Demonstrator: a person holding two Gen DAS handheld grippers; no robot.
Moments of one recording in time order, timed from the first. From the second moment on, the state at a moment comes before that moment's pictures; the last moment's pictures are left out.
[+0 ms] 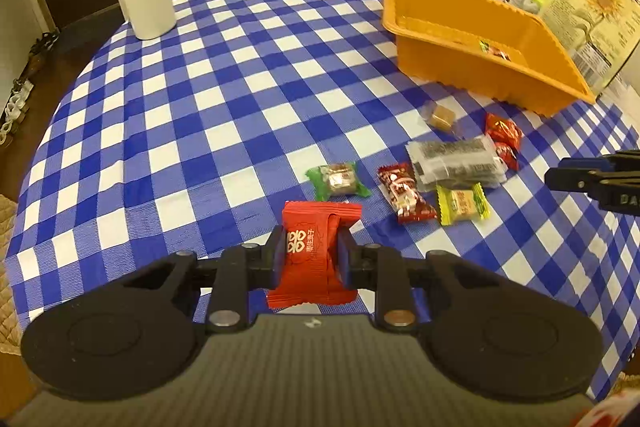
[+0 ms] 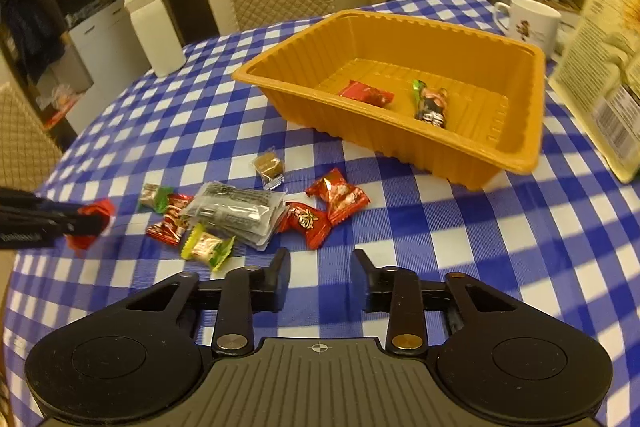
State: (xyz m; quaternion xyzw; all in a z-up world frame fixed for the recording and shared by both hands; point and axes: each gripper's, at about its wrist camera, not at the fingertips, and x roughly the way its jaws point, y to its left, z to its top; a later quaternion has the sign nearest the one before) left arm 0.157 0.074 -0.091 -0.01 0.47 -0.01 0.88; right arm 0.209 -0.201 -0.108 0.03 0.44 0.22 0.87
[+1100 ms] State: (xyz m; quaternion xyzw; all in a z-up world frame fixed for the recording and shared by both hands) left arm 0.189 0.078 -0.097 -0.02 0.48 0.00 0.88; right arm 0.258 -0.156 -0.138 -0.08 0.43 0.28 0.86
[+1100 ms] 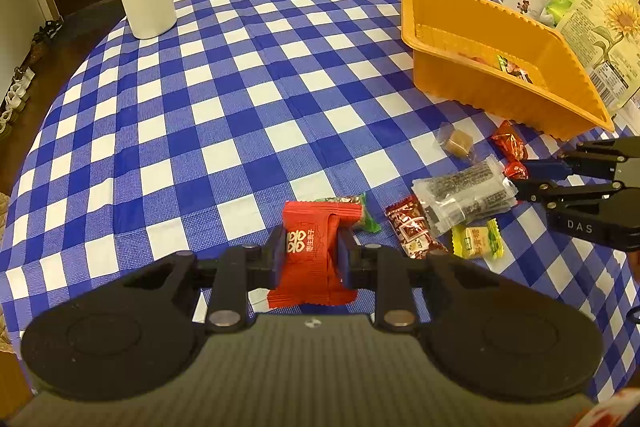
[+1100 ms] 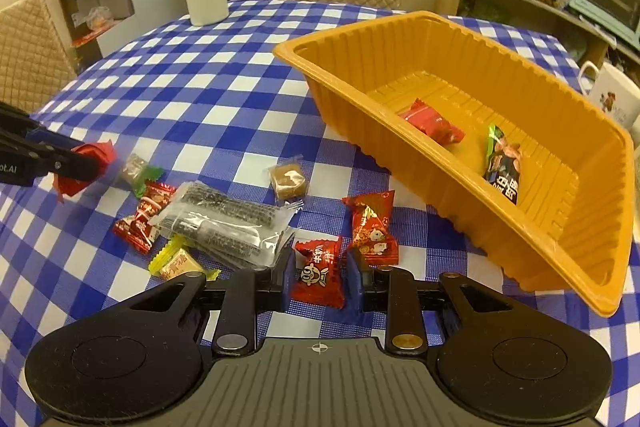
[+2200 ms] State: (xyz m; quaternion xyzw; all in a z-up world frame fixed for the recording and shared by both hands) left arm 0.265 0.003 -0.040 0.03 0.39 -0.10 0.91; right arm 0.262 -0.236 -0.054 0.08 0.40 0.17 0.90
